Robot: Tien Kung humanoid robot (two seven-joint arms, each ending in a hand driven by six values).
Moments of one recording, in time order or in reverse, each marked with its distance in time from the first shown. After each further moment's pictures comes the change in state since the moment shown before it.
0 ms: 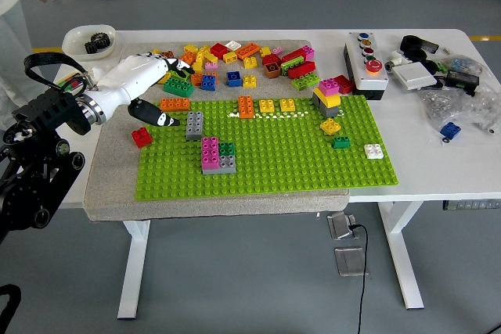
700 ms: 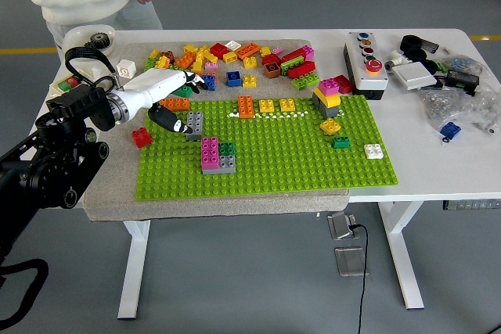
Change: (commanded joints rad) left arm -0.157 -0.077 0.055 0.256 0.000 -0.067 0.009; right arm 0.007 -0.007 -0.003 0.000 -0.008 0.003 0.000
